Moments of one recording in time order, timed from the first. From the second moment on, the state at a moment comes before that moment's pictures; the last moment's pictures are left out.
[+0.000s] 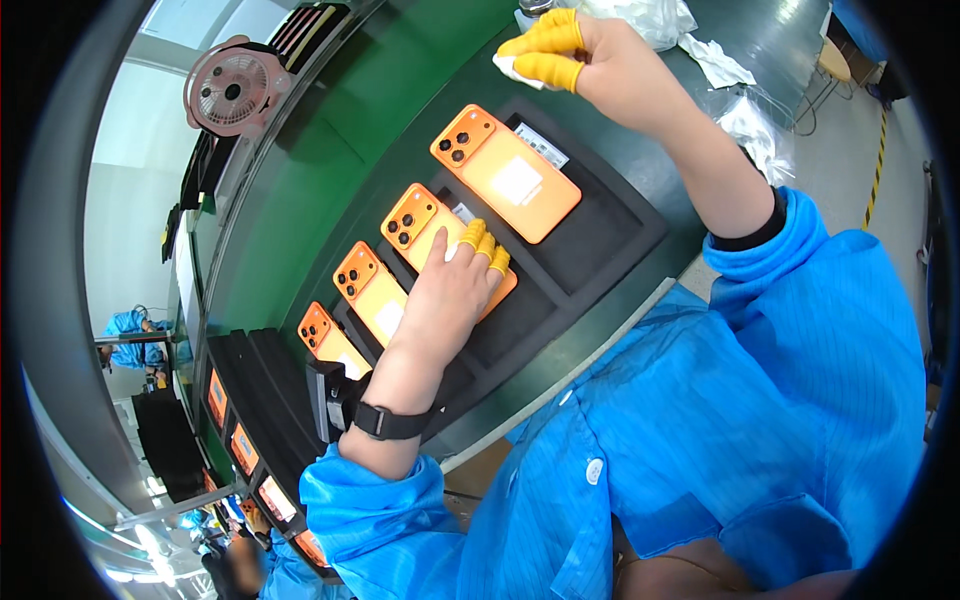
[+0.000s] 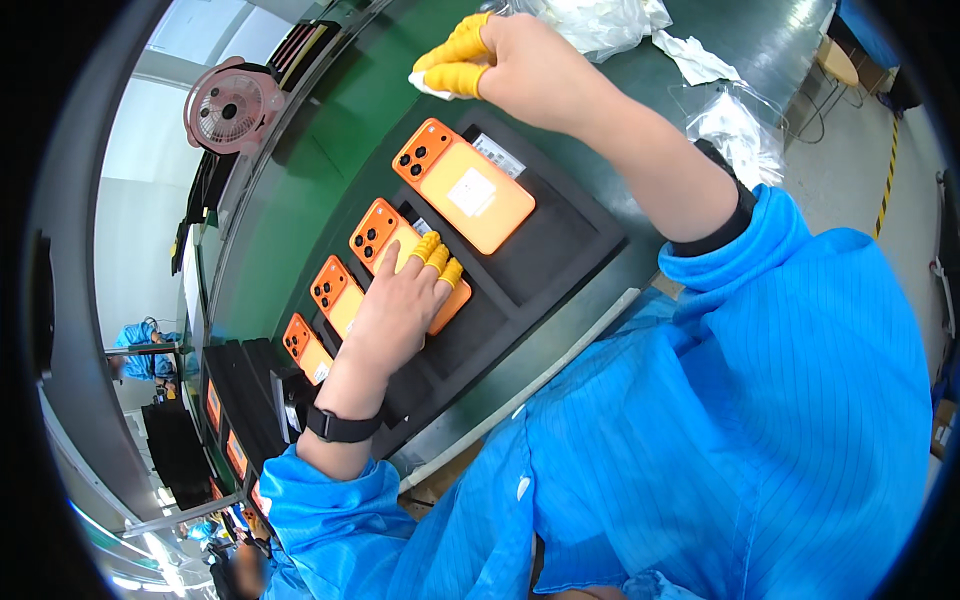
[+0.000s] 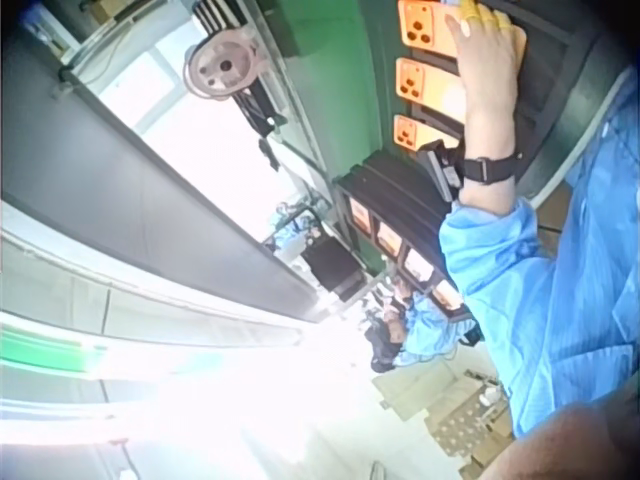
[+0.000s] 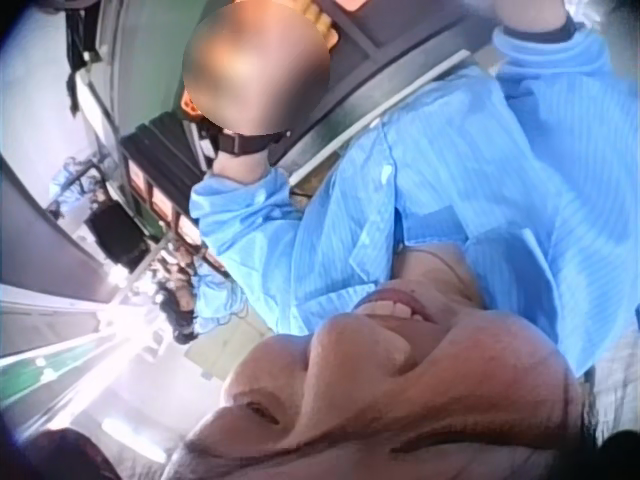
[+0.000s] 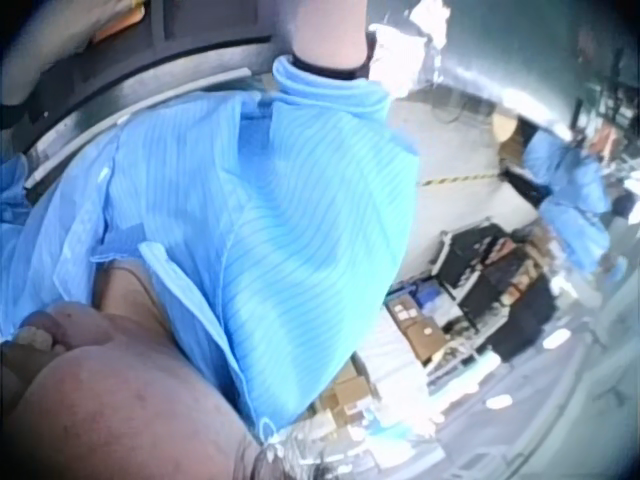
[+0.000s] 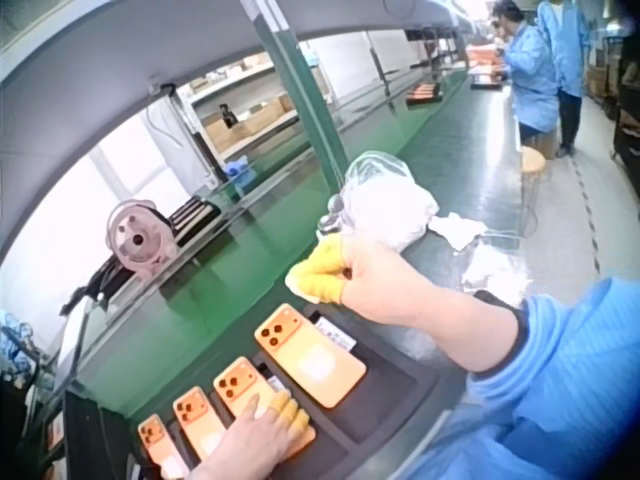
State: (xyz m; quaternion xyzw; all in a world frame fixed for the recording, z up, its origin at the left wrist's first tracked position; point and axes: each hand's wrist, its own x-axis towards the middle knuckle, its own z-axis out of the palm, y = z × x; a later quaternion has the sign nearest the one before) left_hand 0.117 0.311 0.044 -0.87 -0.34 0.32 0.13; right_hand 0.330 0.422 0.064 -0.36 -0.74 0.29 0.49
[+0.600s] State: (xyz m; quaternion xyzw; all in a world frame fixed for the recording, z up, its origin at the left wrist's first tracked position) left_hand 0.072 0.324 0.029 -0.72 -0.46 -0.51 -0.10; right_hand 0.244 0.373 0.054 -0.13 -0.68 0.36 0.63
